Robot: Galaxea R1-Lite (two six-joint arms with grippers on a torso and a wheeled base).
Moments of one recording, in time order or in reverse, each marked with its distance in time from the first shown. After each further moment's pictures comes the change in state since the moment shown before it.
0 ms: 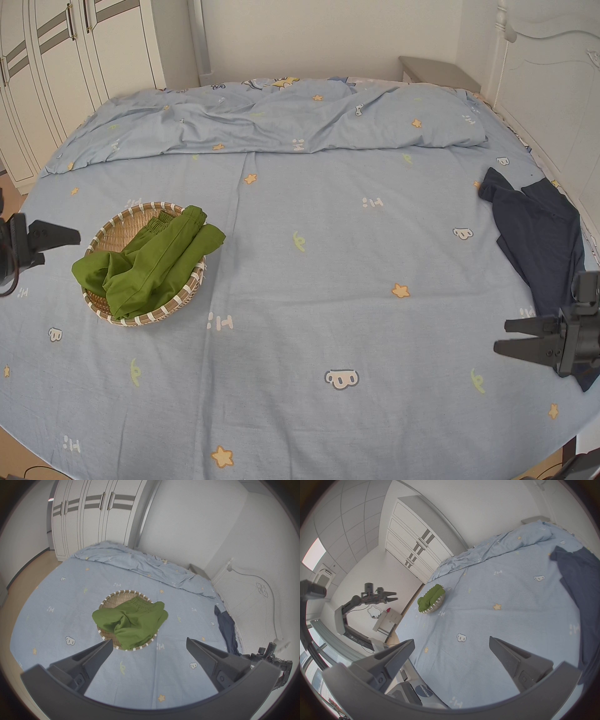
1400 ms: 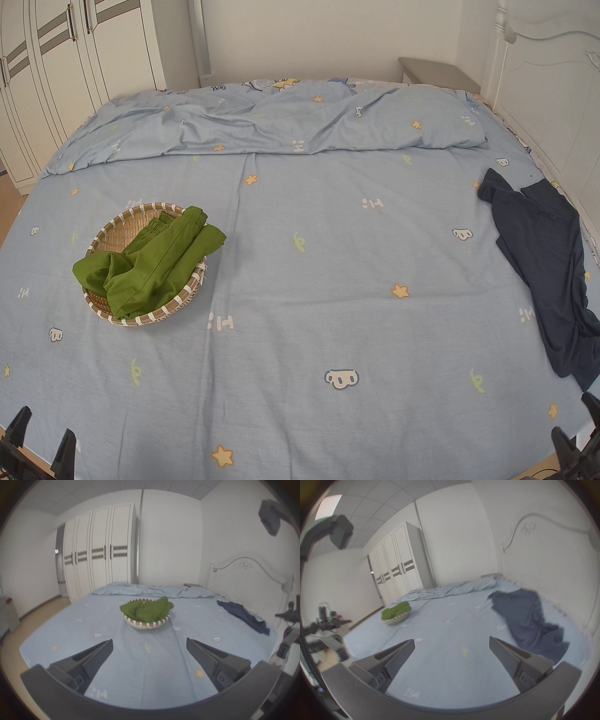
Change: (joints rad) left arm -0.114 -1.164 1.026 -0.312 0.271 0.190; right arm -0.181 -1.117 0.416 0.286 -0.396 -0.069
